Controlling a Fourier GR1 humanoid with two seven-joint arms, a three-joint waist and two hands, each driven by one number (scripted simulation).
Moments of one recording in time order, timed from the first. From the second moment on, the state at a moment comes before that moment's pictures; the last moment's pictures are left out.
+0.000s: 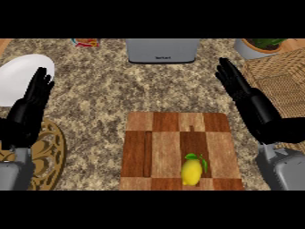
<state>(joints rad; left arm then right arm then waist) -0.16 0.30 0.01 -1.55 0.12 0.13 0.05 -0.28 -0.25 0.18 -1.66 -0.18 0.04 0.09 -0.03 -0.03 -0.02</state>
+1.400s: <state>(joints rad) -0.16 0.34 -0.05 -1.42 0.02 0.12 0.22 0.58 -0.29 0.29 -1.95 0.61 -0.45 -0.18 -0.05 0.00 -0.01</state>
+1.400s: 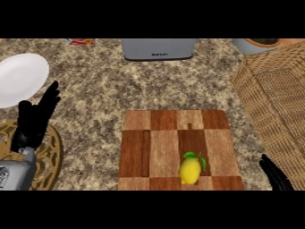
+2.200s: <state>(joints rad) -0.20 0.31 -0.05 -1.38 0.01 0.09 0.22 0.66 -0.36 0.55 -2.34 0.80 -0.10 0.45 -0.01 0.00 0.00</state>
